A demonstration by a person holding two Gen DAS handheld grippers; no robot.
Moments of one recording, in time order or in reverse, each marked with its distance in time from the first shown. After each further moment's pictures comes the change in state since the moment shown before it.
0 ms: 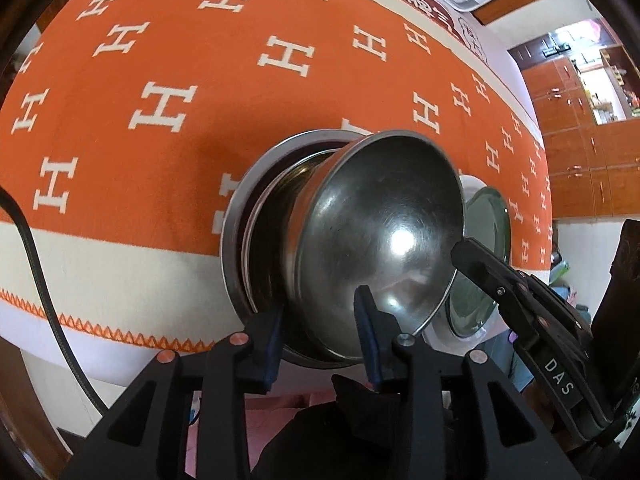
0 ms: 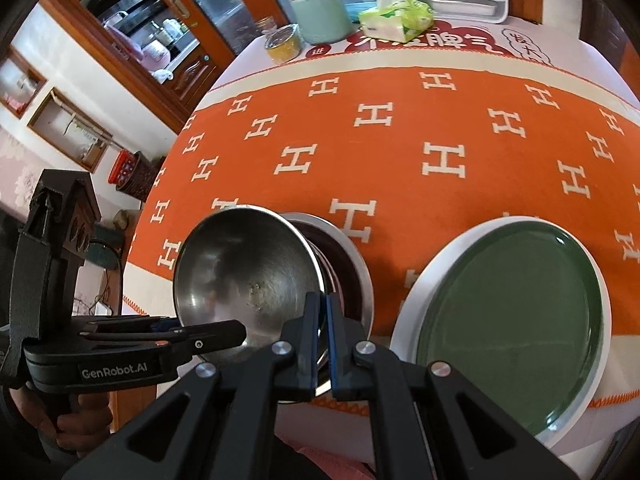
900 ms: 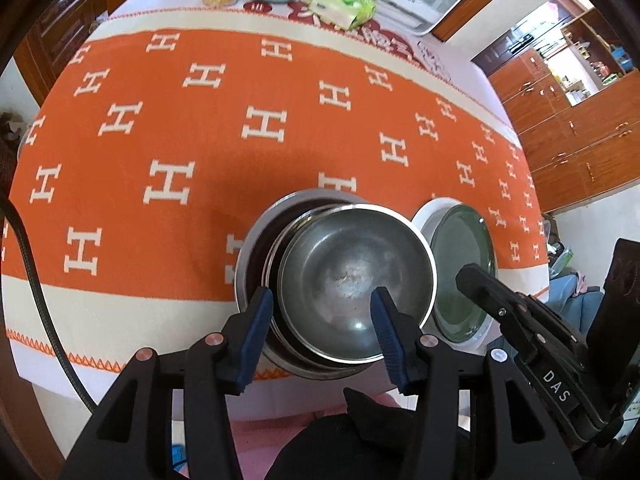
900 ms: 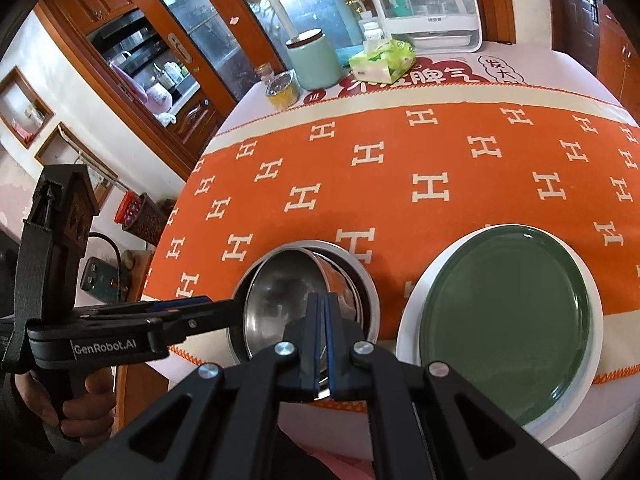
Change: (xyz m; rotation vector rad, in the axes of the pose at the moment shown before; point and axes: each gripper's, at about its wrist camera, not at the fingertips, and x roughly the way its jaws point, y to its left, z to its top) left arm -0.053 -0.008 0.000 0.148 -0.171 -0.005; right arm -0.036 0.006 -0.017 0.054 -0.170 0.014
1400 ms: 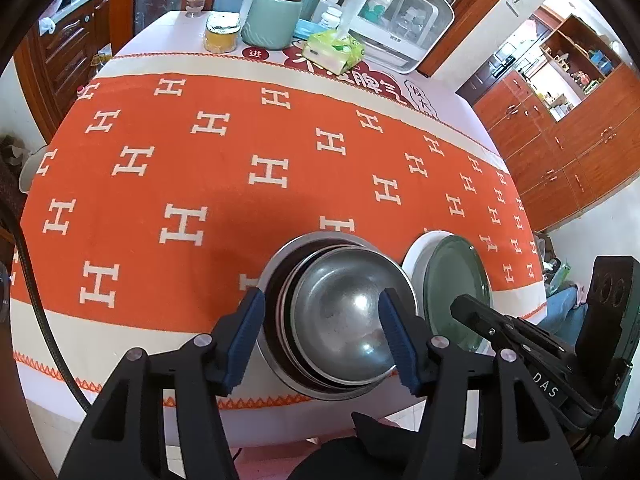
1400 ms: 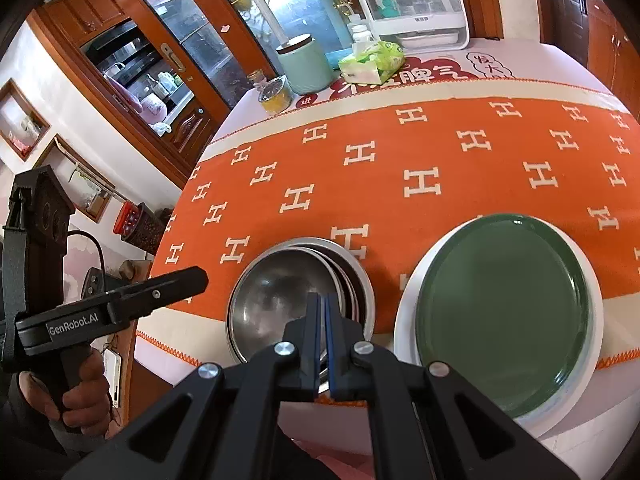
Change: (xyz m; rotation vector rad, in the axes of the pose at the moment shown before) left arm -0.023 0.006 -0.002 0.033 -0.150 -0.013; right arm -0.001 -0.006 -0.008 0.042 -0.007 -0.007
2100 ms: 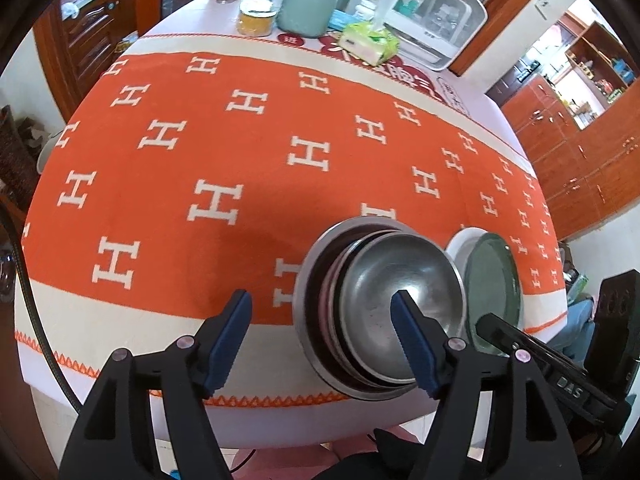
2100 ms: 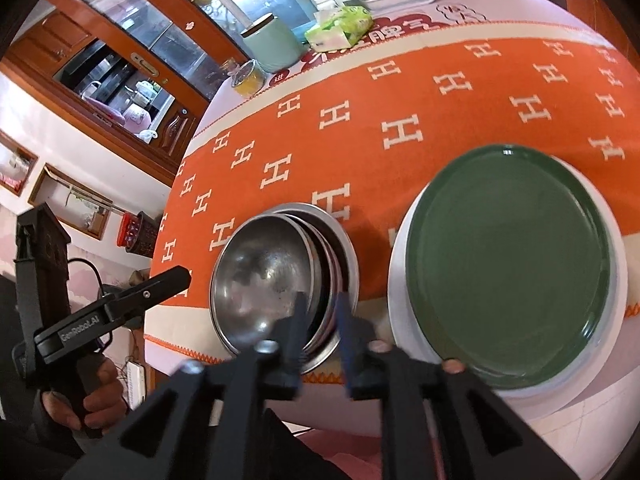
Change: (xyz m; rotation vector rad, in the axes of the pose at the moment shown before) left arm 0.020 0.025 -0.014 -0.057 0.008 0.084; right arm 0.019 -0.029 -0.019 0.148 0.074 0.048
